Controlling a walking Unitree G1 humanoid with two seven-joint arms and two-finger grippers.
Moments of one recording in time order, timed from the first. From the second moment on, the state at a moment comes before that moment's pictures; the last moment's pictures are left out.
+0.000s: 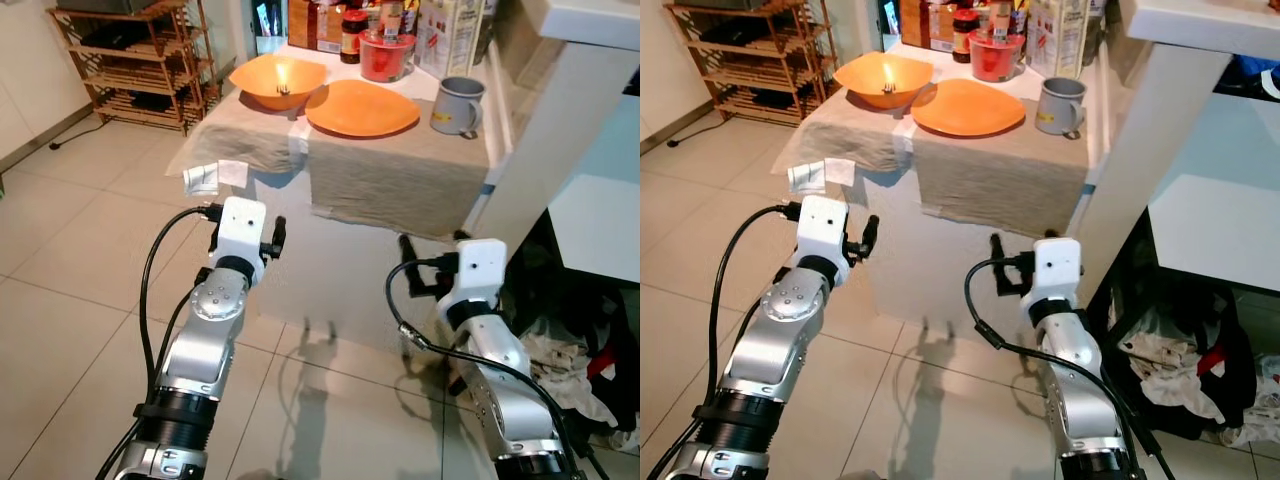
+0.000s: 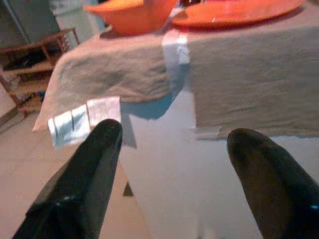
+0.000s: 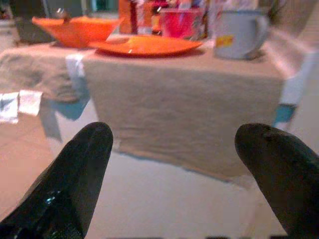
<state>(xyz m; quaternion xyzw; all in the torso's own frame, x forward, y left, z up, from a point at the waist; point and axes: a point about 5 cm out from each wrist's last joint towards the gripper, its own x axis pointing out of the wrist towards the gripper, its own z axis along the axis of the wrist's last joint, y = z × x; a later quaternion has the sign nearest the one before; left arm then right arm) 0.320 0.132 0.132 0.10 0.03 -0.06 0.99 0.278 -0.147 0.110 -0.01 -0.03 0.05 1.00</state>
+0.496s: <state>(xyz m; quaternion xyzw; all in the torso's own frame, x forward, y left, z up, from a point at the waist) 0.263 0.189 0.097 0.07 0.07 -0.02 0.99 0.225 -0.171 0.090 -0.03 0.00 0.00 1.00</state>
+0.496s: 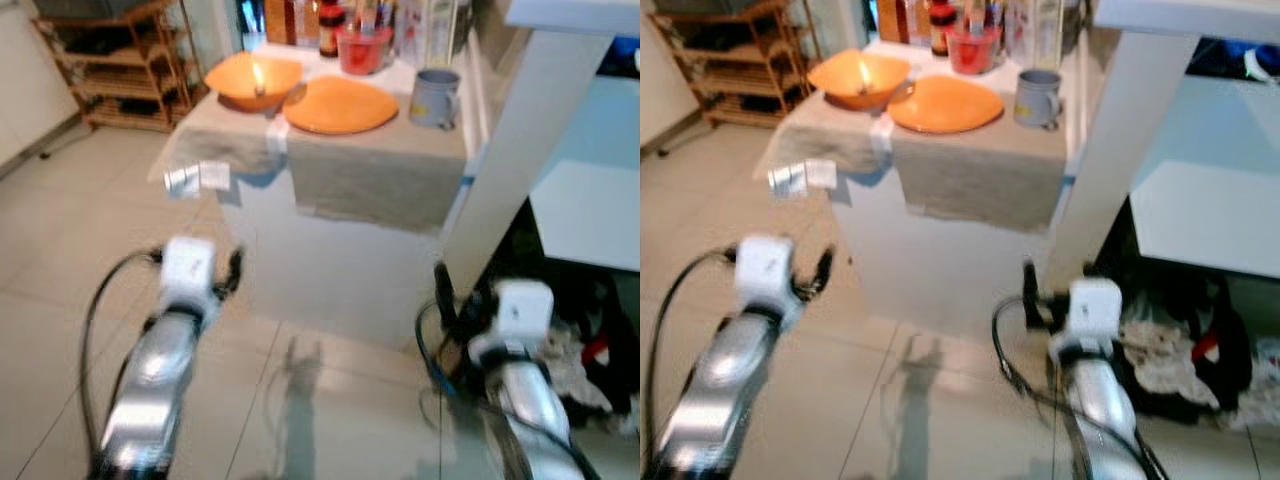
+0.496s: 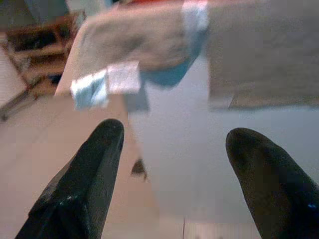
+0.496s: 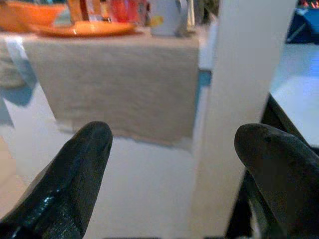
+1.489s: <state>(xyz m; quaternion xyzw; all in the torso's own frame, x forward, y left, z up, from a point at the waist) 0.284 0.161 0.102 0.00 0.05 -0.08 1.00 0.223 -0.181 0.090 -0.04 -0.01 0.00 1.00</state>
